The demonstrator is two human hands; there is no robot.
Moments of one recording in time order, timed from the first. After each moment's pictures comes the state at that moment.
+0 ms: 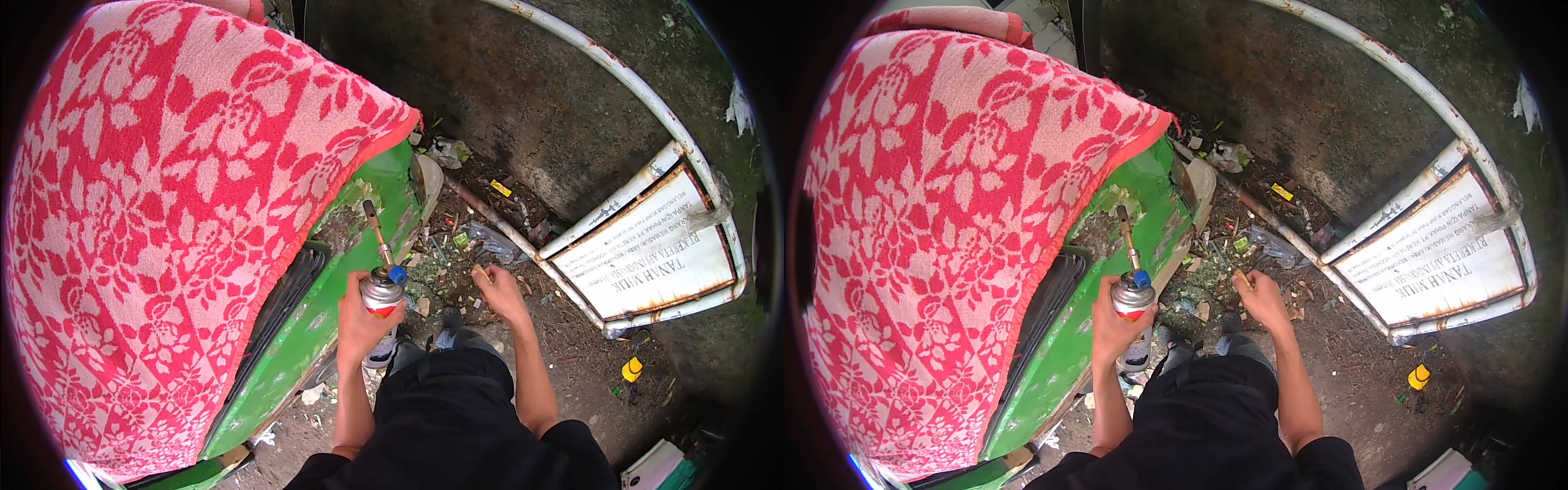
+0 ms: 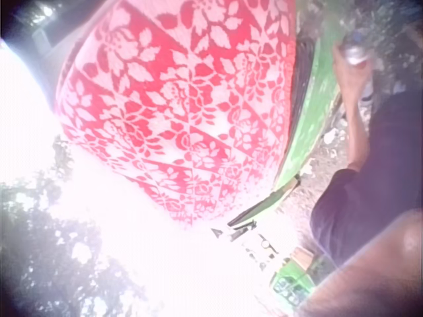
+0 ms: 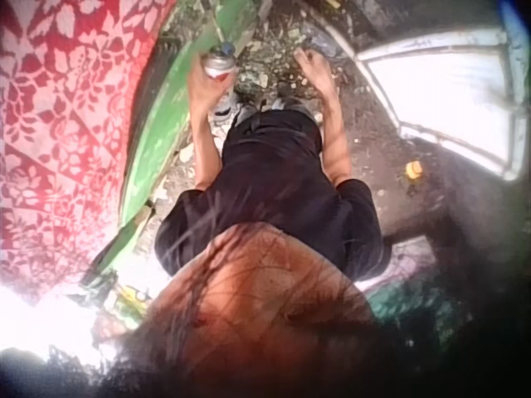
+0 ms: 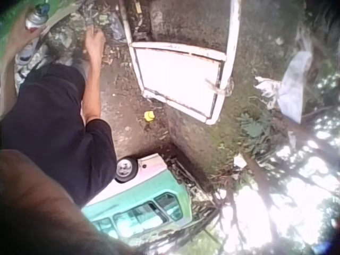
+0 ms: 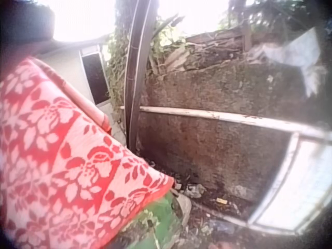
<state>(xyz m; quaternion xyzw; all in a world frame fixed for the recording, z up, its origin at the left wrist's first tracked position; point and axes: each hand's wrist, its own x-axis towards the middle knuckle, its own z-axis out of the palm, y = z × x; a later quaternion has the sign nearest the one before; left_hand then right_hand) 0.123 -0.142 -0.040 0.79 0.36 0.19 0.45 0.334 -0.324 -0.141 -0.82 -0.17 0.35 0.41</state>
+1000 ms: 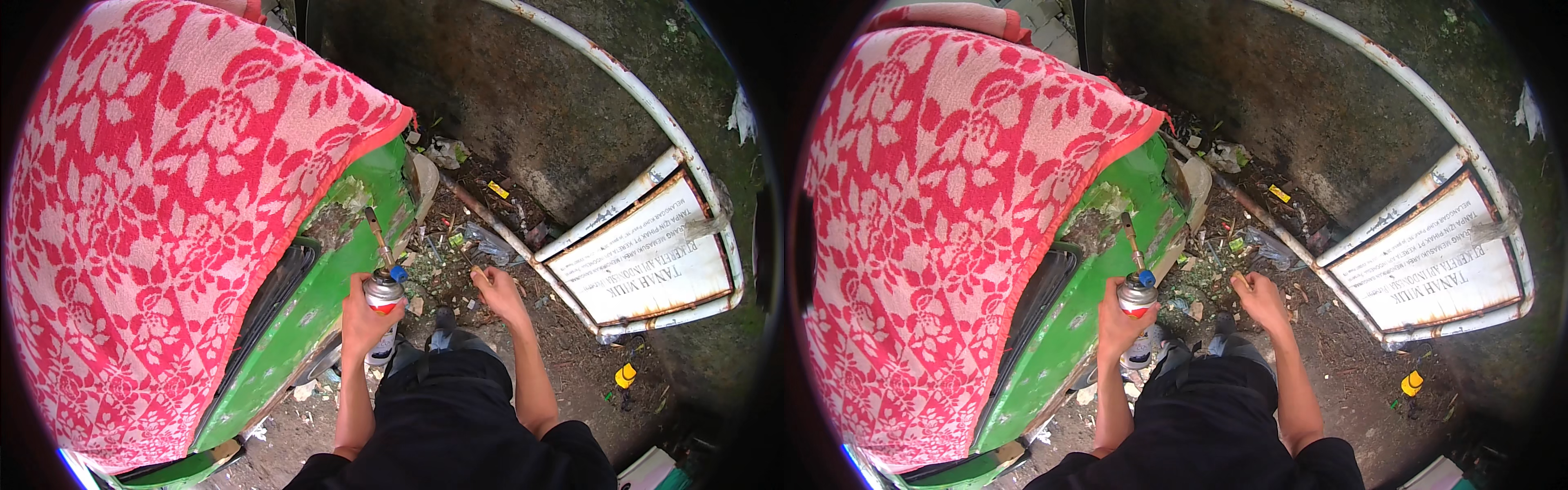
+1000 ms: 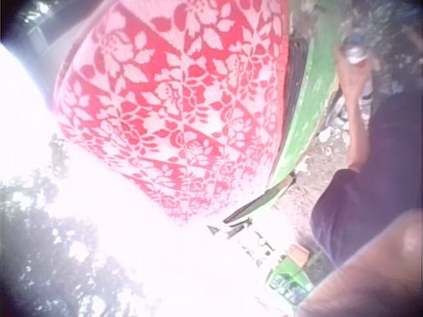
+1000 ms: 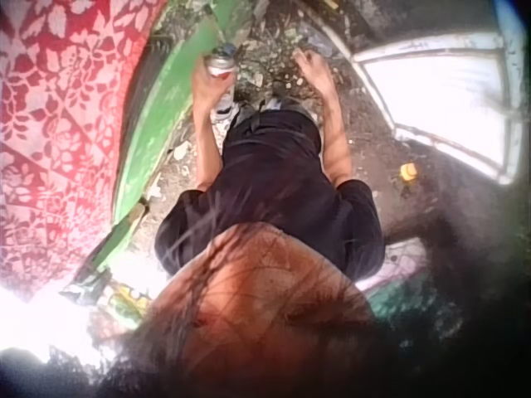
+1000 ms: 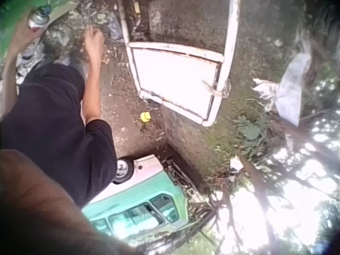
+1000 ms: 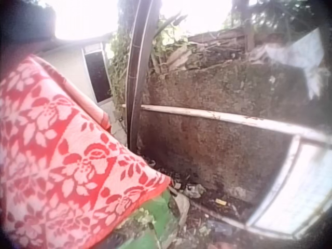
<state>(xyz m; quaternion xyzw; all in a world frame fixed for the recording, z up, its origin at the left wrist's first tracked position) 0.133 -0.159 -0.066 0.78 0.39 0.20 0.44 0.350 -0.339 -0.153 -0.83 -0.18 0.36 0.39</state>
